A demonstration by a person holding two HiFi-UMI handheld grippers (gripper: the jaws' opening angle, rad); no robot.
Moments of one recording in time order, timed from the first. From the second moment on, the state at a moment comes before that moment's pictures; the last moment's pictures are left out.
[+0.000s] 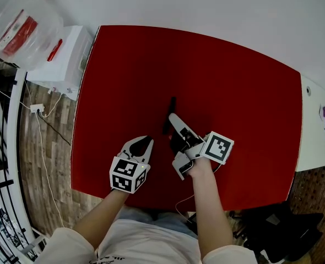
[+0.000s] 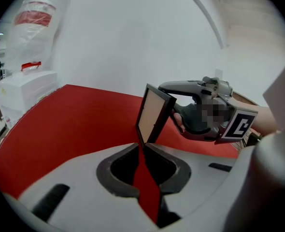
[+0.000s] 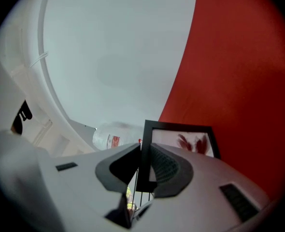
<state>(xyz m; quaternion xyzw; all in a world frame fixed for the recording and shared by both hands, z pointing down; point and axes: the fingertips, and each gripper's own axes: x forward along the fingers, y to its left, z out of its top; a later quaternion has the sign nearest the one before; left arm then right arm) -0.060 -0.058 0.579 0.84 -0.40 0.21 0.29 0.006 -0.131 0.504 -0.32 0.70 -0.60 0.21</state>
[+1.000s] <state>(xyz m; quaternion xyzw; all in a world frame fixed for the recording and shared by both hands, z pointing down) 0.000 -0.079 0.567 0.89 -0.32 0.23 0.23 0.021 -0.127 0.497 -0.40 0.74 -0.54 0.07</state>
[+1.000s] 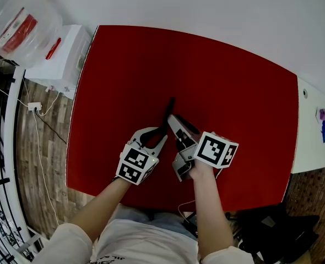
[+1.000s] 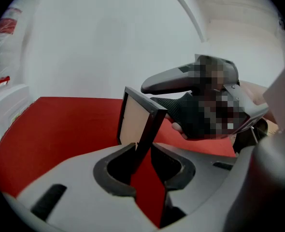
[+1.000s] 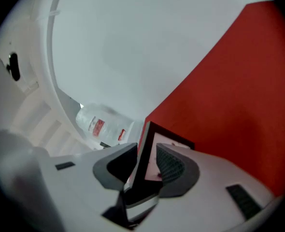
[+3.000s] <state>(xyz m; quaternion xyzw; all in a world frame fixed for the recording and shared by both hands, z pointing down) 0.000 -0.116 0.630 0.81 -0.38 0.25 0.37 0.125 -0.121 0.556 -0.53 0.70 -0.48 -0.09</state>
